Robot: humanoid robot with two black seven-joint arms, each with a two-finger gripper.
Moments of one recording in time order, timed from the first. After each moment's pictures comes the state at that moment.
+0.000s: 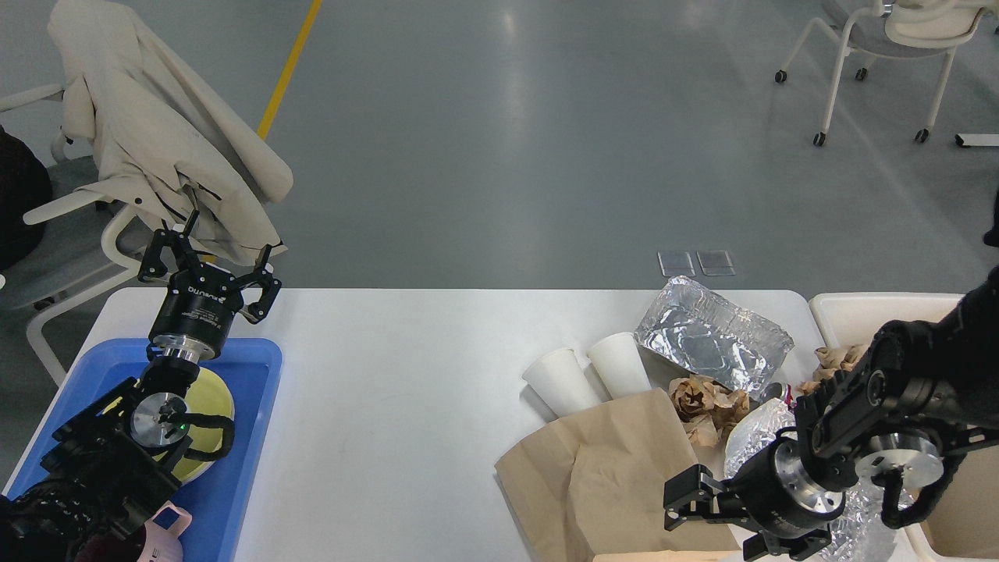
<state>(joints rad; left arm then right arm) -0.65 0.22 -0.83 -0.31 -0.11 -0.70 -0.45 1.72 -0.17 -1.40 1.75 0.14 0.16 0.27</state>
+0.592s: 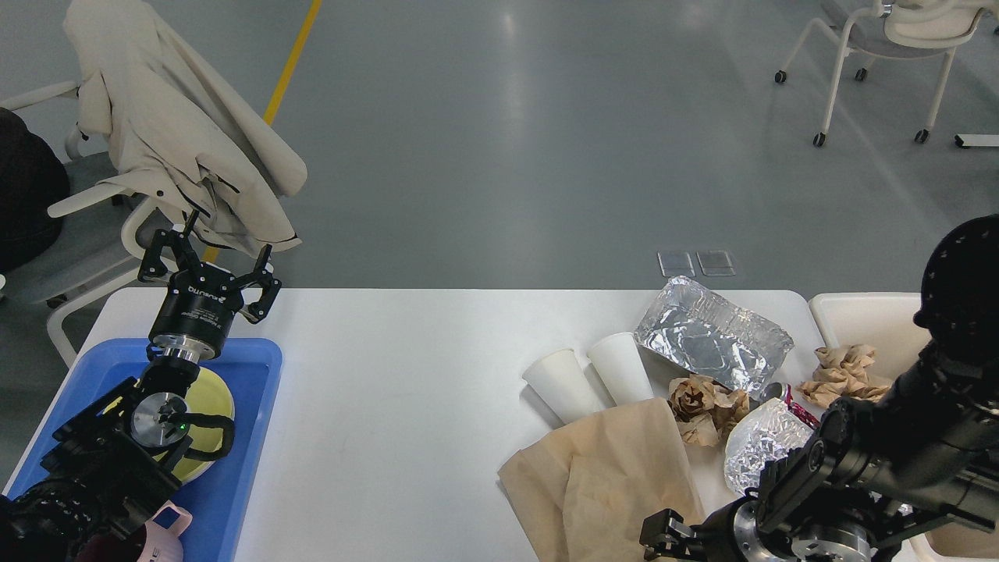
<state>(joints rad) -0.65 0.22 -0.83 -0.31 -0.11 -0.70 -0.45 1.46 -0.15 -1.24 1.70 0.22 -0.18 0.15</state>
